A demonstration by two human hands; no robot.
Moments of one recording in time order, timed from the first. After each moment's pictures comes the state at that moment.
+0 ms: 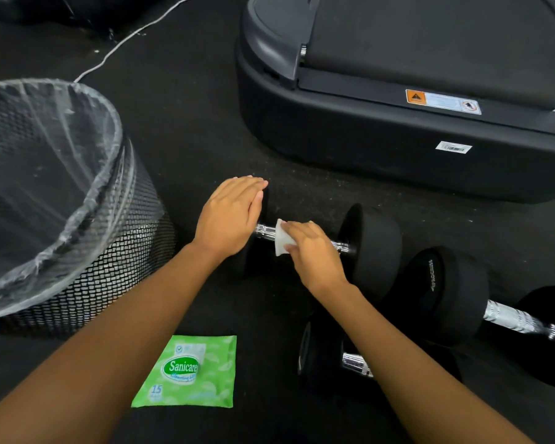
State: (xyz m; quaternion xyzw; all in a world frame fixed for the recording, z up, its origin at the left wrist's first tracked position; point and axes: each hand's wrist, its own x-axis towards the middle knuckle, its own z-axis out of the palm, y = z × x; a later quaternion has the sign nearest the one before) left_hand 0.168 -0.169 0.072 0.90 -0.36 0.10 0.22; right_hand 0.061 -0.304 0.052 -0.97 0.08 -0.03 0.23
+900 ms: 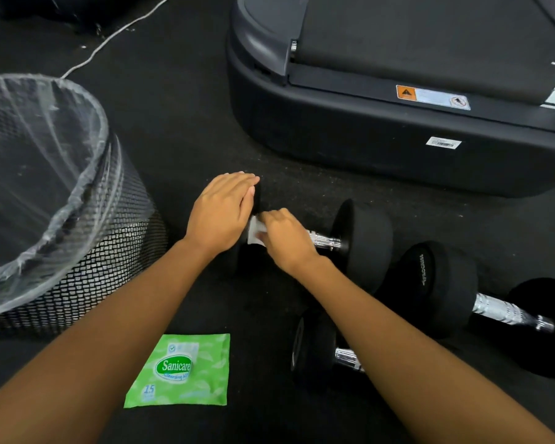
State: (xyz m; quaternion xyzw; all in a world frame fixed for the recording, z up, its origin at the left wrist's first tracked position) left_hand 0.169 -0.172 0.072 0.90 -0.36 0.09 0.22; right_hand 0.099 -0.291 0.057 -0.99 0.03 0.02 0.16
